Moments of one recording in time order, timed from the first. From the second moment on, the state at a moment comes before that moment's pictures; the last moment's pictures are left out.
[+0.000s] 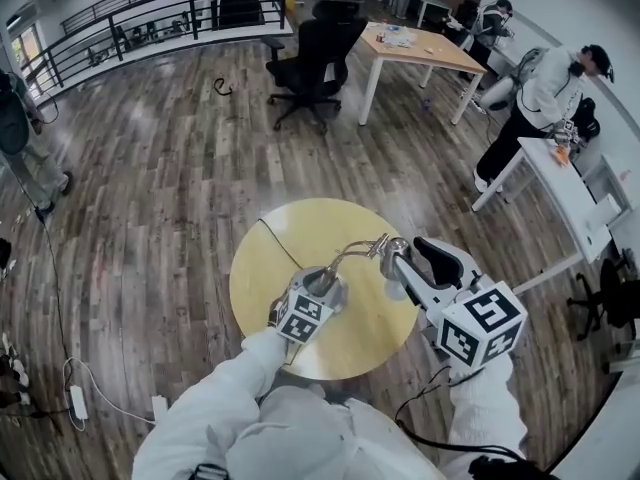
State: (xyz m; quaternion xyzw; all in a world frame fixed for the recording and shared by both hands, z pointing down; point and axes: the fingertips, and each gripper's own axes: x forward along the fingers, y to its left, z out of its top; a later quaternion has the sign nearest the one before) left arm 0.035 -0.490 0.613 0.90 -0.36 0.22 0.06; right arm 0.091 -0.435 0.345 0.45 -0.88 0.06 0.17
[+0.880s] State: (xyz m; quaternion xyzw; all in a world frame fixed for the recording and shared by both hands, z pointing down) left arm 0.036 -0.496 0.618 0.91 -0.33 0.22 0.06; right arm 0.120 -0.412 0.380 0.47 -0.86 0.10 0.18
